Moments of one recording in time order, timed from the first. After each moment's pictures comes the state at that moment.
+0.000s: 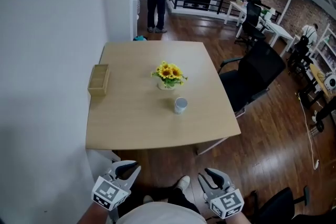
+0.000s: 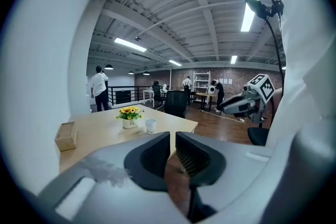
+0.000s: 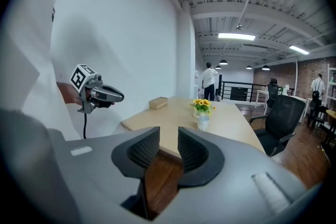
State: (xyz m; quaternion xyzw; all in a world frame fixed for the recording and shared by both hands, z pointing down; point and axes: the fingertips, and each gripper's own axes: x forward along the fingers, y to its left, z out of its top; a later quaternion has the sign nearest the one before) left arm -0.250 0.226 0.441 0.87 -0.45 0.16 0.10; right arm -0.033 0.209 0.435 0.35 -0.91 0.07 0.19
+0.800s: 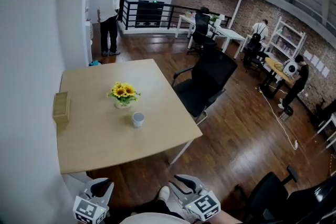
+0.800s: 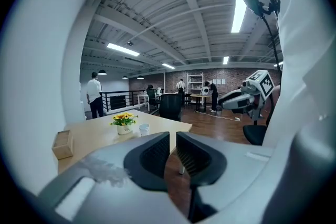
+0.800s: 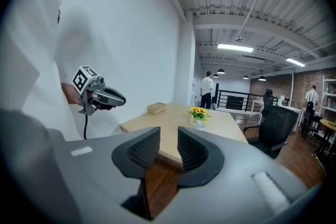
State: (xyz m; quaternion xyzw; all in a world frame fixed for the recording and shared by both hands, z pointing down) left arm -0.232 0.255 0.414 0.88 -0.44 0.14 0.07; right arm -0.023 0.246 0.410 0.37 -0.91 0.02 0.16
